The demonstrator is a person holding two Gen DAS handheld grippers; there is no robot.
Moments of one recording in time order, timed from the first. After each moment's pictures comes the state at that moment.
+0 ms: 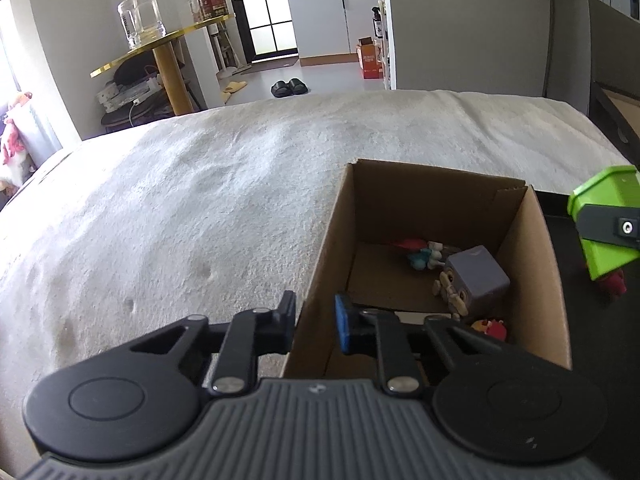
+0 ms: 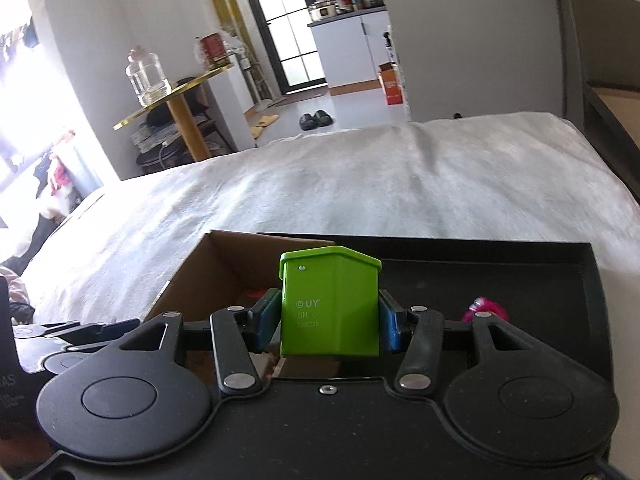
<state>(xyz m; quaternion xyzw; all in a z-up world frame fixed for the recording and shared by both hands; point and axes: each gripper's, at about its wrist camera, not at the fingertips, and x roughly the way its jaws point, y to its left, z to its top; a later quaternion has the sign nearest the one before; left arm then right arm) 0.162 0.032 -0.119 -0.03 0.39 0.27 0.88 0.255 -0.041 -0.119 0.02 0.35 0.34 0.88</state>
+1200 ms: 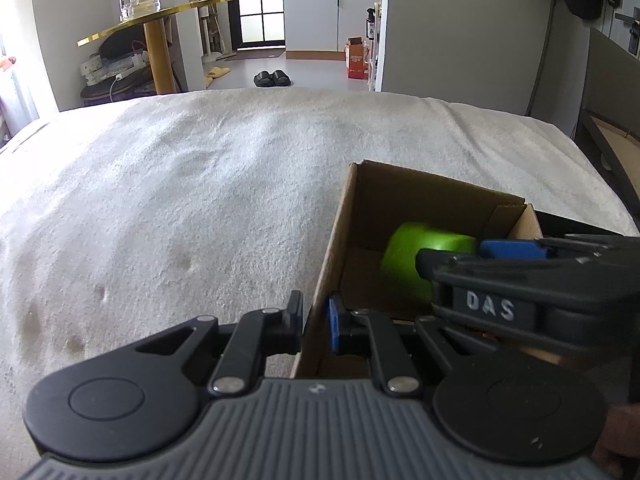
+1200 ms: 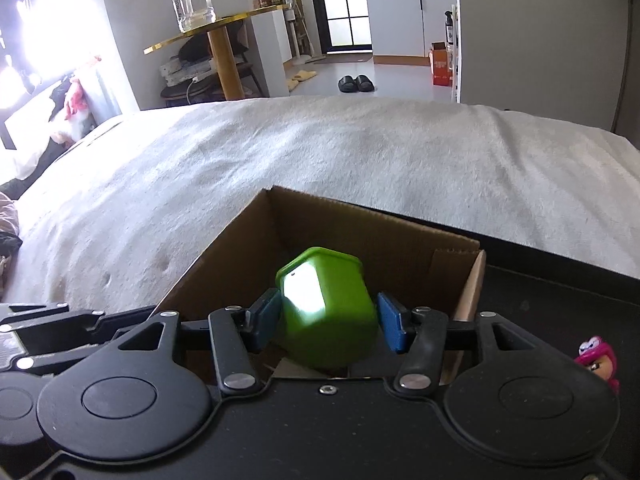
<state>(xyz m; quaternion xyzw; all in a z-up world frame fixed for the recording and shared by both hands) 0.158 0.062 -0.123 -0.09 0.38 0.23 0.89 0.247 0.065 -0.148 -0.07 0.36 0.37 0.85</state>
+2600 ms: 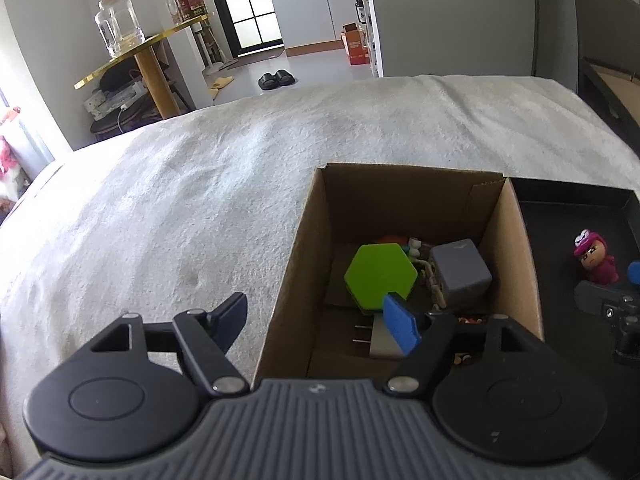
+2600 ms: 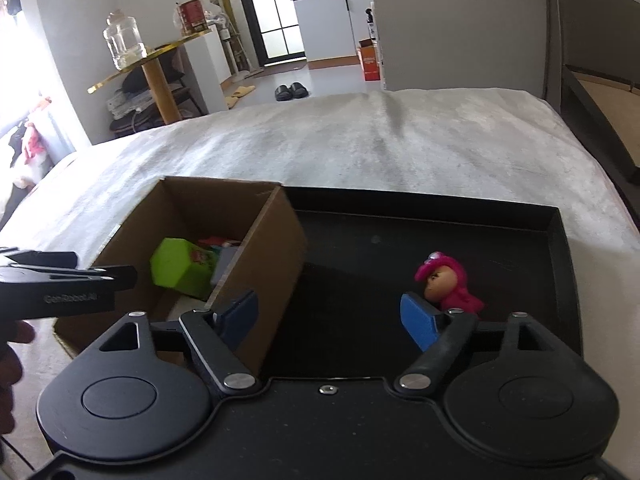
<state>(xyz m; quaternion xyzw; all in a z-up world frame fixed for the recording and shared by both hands) 0.181 0.017 -0.113 0.00 0.42 0.26 0.87 0.249 -0.061 -0.152 -0.02 0.38 0.29 0.88</state>
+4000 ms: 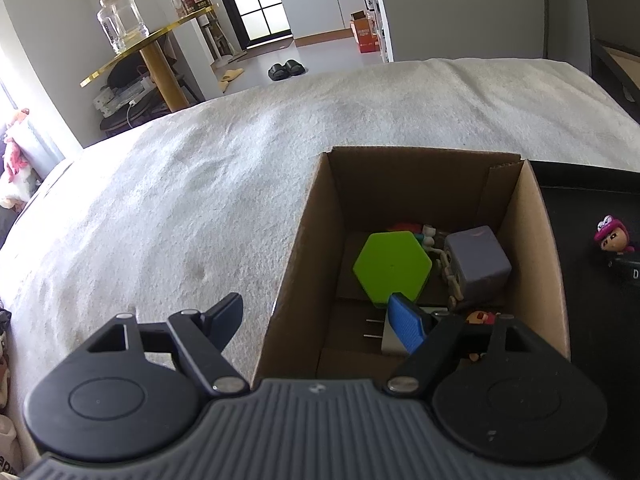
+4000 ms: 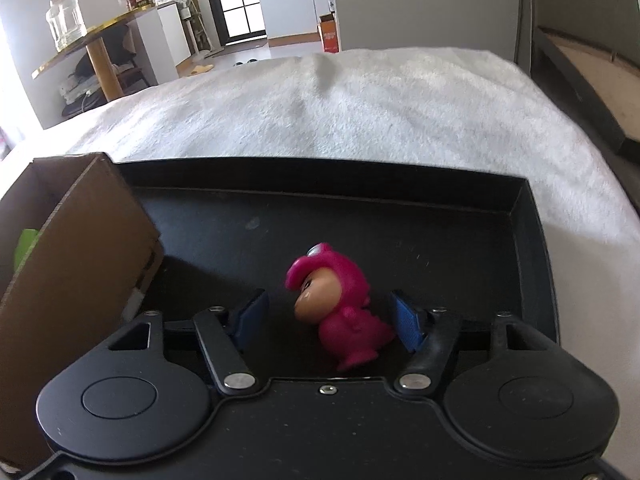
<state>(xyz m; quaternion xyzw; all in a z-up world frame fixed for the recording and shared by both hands) 0.189 0.015 -0.124 0.01 0.43 0.27 0.86 0.324 -0.092 -0.215 -0.03 0.41 0.25 0.88</state>
